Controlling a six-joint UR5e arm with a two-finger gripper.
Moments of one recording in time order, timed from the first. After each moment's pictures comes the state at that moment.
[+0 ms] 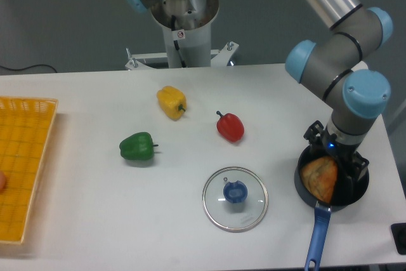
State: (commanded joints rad) arm 2.75 -2.11 -1.37 -1.17 1.57 1.56
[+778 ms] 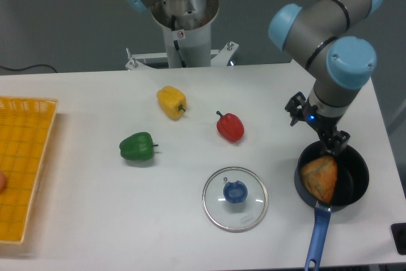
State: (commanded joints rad) arm 2.70 -1.97 -1.39 -1.36 1.57 1.54
